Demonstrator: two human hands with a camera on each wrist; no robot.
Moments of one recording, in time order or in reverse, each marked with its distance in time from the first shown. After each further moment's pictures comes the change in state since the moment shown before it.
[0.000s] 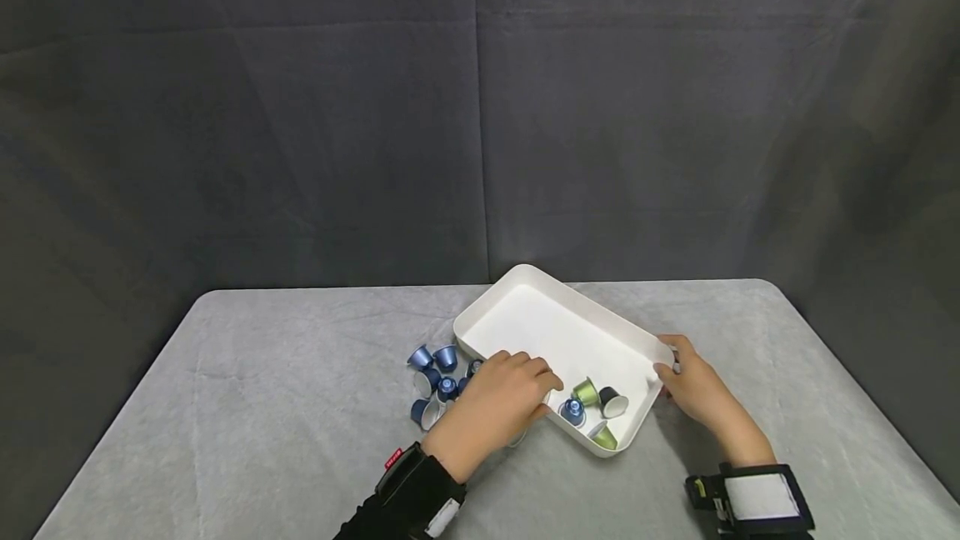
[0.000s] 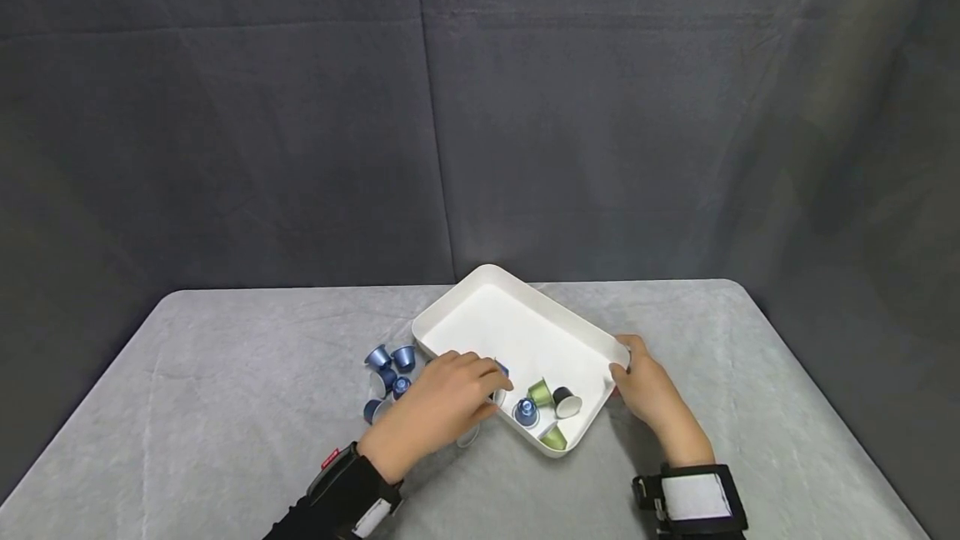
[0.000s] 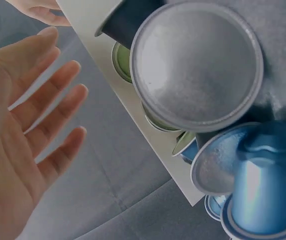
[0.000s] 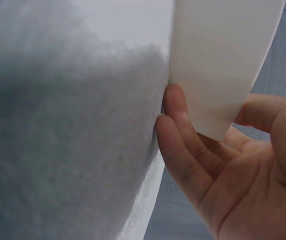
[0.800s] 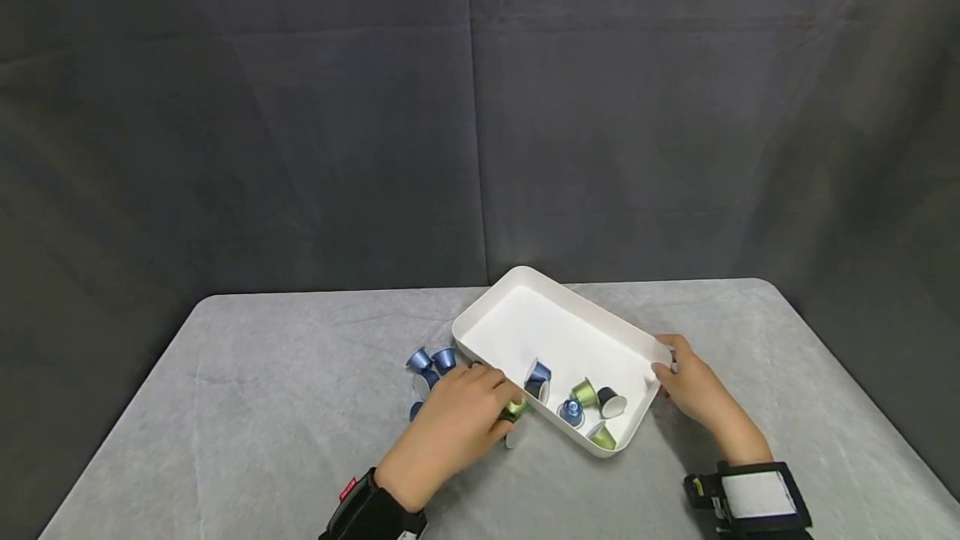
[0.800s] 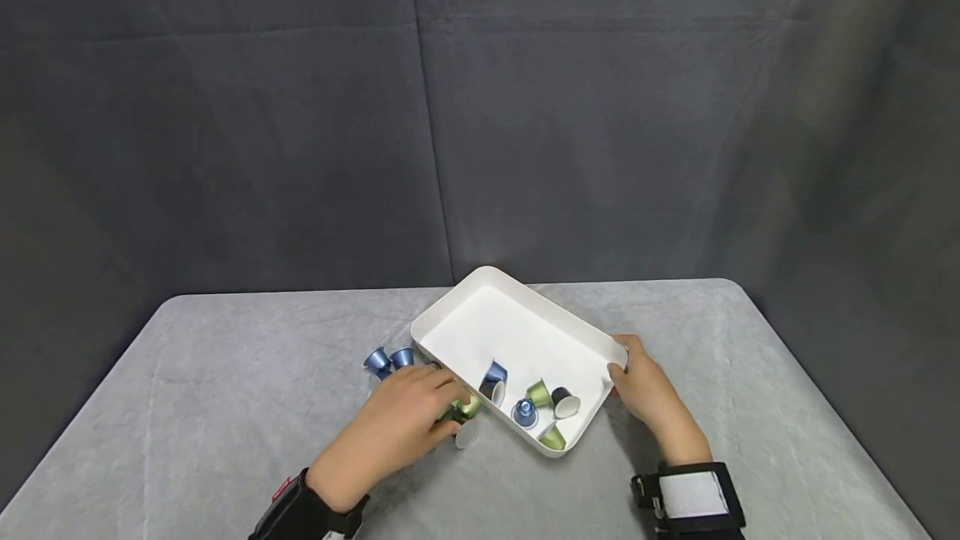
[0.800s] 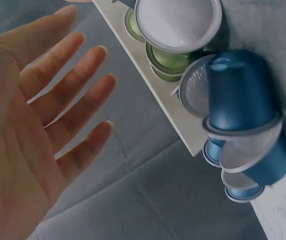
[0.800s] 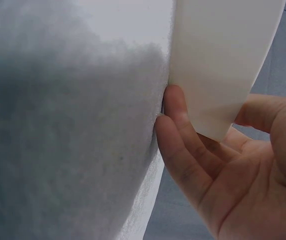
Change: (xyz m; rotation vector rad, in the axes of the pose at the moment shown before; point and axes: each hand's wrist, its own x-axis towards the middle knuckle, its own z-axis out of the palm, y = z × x) left_hand -0.041 -0.012 -0.018 -0.123 -0.028 -0.103; right_hand 0.000 0.002 0.001 0.001 0.009 -0.009
